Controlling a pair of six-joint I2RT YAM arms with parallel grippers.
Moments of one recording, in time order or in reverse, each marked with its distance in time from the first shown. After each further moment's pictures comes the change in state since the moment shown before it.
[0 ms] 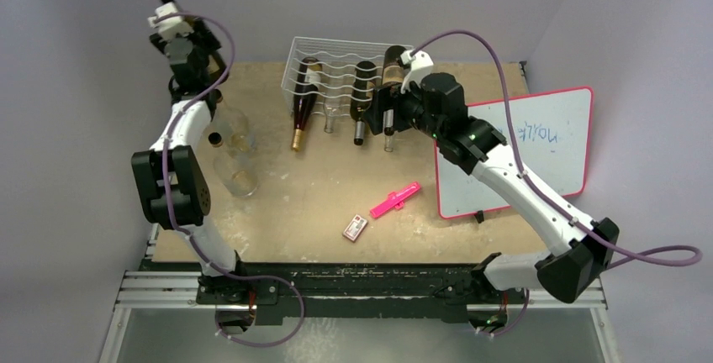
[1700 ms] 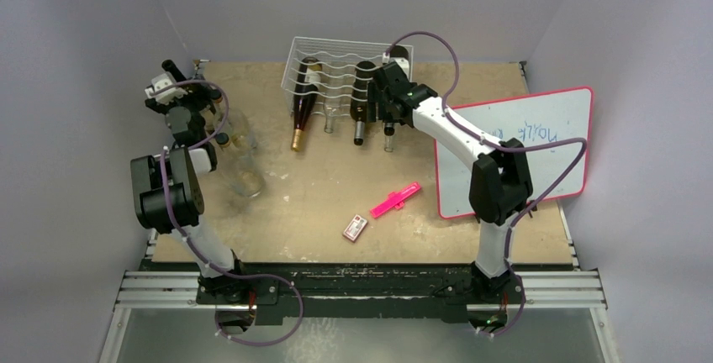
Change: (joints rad) left arm 0.182 -0.058 -0.611 0.687 0.116 -0.080; right arm -0.071 0.633 0.349 -0.237 0.347 0.181
